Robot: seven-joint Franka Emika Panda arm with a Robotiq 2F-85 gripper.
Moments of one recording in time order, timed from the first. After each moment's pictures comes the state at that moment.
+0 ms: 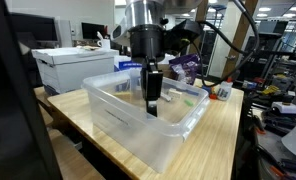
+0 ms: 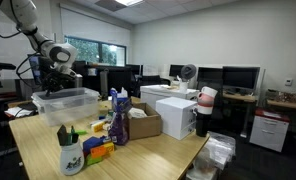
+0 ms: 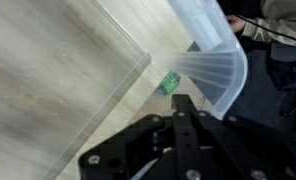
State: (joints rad) arm 0.27 0.30 0.32 -1.95 0.40 2.06 -0.36
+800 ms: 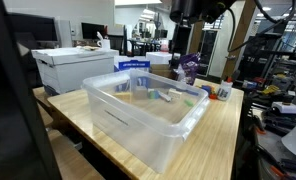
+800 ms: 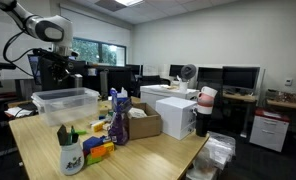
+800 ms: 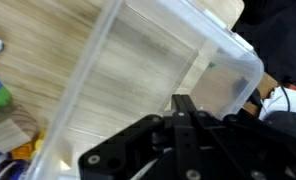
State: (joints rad) arm 0.20 -0.15 0.21 -2.28 0.37 2.17 -0.25
